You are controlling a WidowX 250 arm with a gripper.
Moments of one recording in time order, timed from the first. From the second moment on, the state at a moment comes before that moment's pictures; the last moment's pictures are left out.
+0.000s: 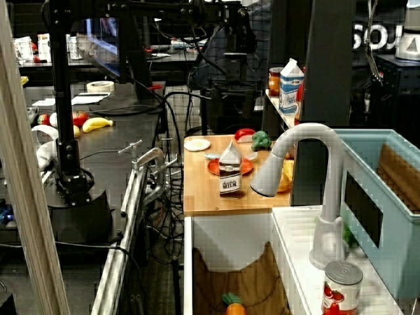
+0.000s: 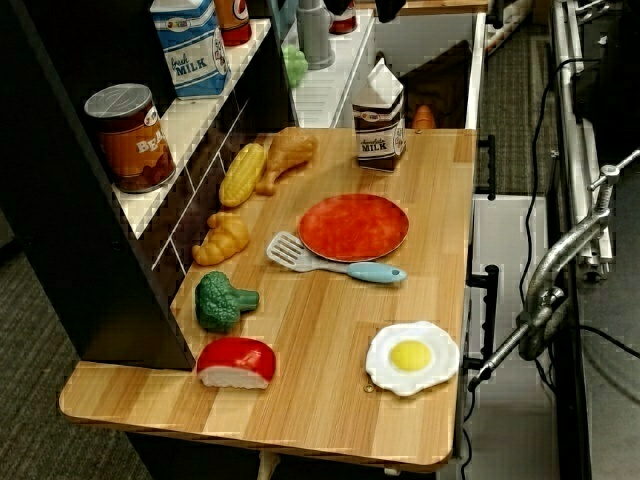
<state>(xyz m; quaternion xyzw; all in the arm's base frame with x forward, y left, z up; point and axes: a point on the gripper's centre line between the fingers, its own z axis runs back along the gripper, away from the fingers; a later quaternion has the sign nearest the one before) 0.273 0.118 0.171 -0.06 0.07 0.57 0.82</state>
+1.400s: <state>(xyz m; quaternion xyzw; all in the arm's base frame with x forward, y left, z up) 0.271 0.116 0.133 -0.11 0.02 0.61 0.79</state>
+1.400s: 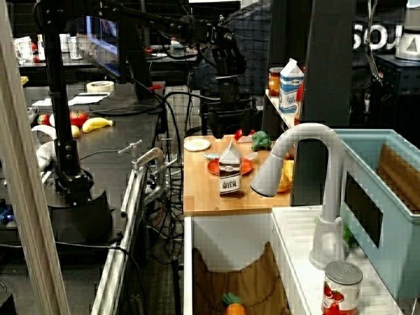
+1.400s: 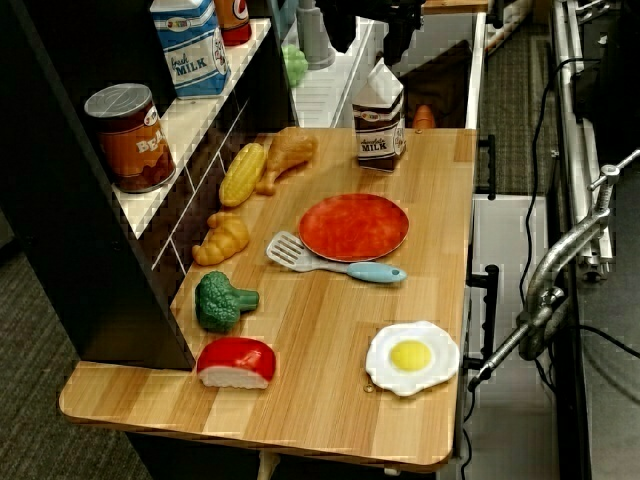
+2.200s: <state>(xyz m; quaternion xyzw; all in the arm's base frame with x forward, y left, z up) 0.272 0.117 0.109 -0.07 0.05 0.60 0.79</state>
